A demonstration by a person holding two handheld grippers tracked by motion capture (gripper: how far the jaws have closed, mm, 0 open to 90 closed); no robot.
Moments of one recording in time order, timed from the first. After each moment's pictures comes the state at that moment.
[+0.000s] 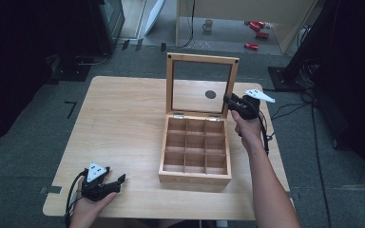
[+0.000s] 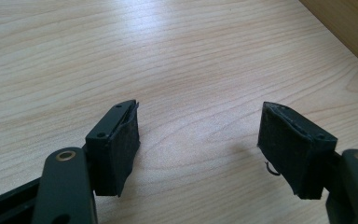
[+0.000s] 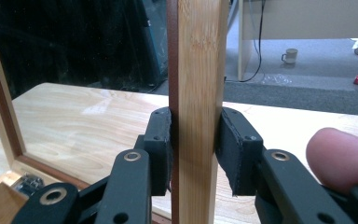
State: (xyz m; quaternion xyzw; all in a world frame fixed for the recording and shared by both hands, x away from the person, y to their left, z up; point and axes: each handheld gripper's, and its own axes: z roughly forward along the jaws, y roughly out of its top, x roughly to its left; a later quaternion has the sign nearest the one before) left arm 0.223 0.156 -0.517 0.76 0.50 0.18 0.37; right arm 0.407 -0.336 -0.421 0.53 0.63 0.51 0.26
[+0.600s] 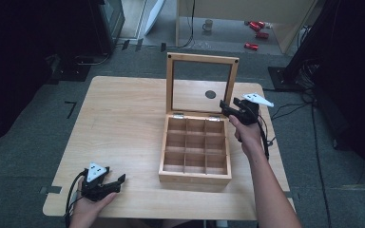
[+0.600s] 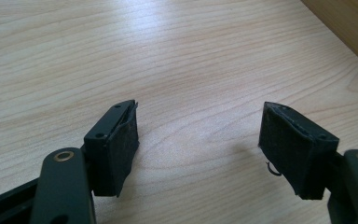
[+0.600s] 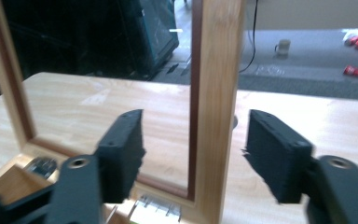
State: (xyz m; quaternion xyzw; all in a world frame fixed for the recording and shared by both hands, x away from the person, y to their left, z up) left arm 0.222 0.155 -0.517 0.77 0.50 0.18 0.36; right arm 0.384 -0.327 -0.417 0.54 0.63 0.49 0.26
